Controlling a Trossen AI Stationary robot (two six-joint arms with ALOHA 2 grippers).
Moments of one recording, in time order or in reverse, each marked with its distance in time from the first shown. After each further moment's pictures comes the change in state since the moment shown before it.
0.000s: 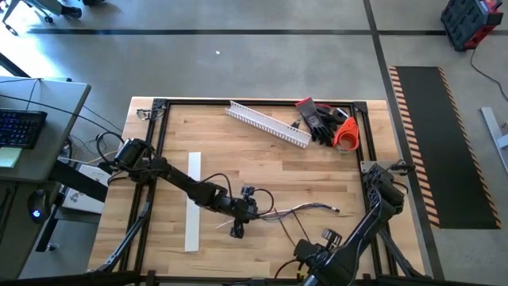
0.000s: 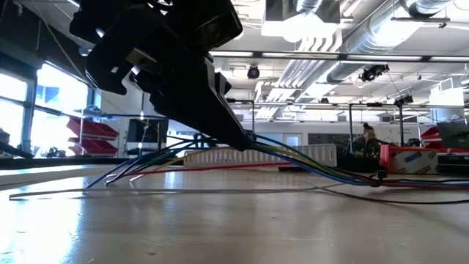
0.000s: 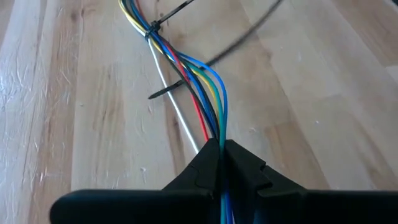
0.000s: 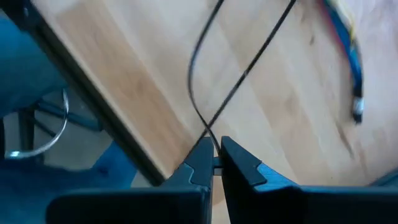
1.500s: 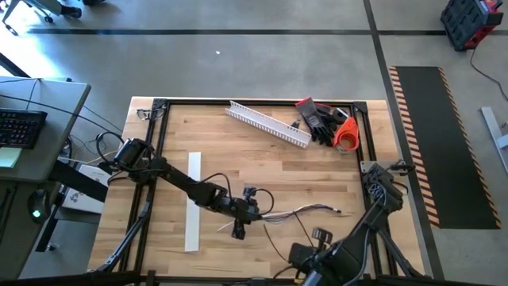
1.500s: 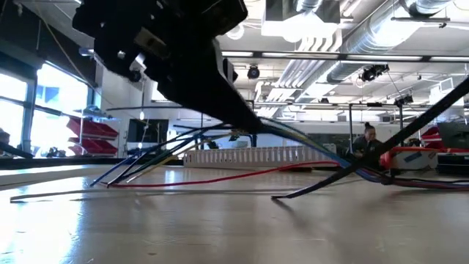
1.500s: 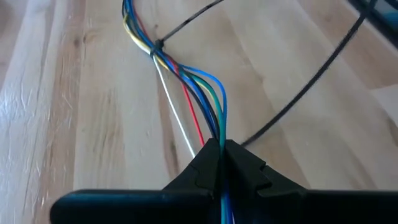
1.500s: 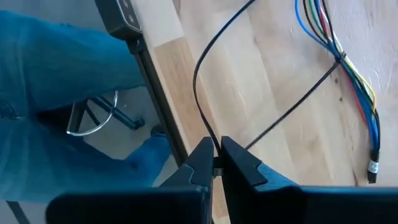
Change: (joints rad) left arm -0.002 -0.002 0.016 0.038 0.004 0.019; right arm -0.032 -0.002 0.226 0.001 0.012 -0.231
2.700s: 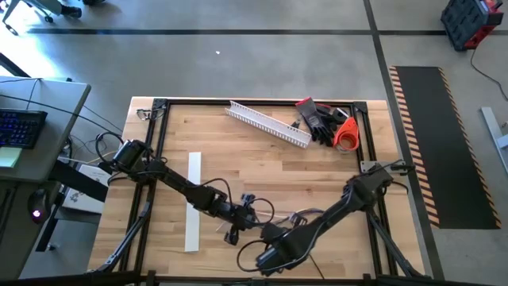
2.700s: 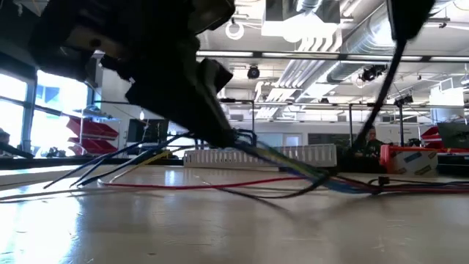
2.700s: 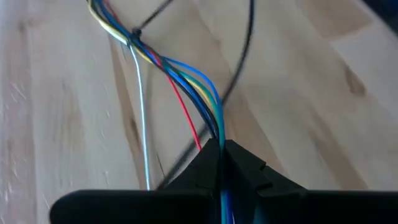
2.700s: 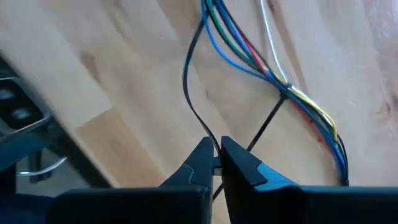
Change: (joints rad) left arm -0.040 -0.002 0.029 -0.143 0.049 0.060; right arm -0.197 0.184 -0.002 0.004 -0.010 -0.021
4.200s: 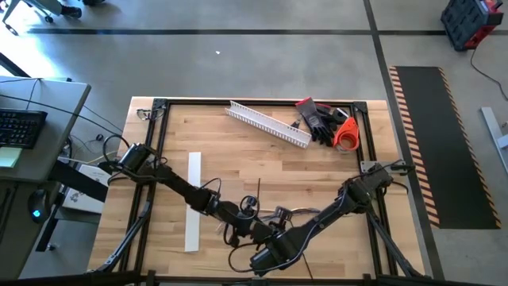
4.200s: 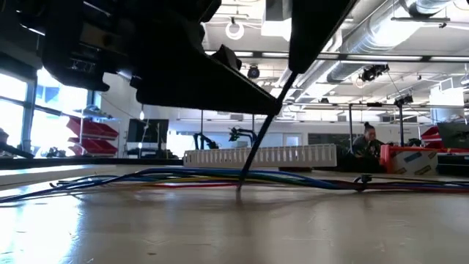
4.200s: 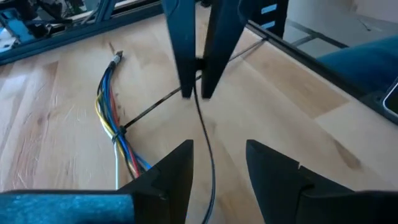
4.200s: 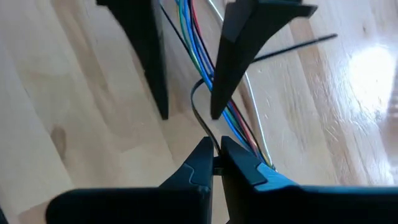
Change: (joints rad) left arm -0.012 0.072 -0.166 0.618 0.020 0.090; right arm -0.010 0.048 0.008 0.097 0.299 -0.192
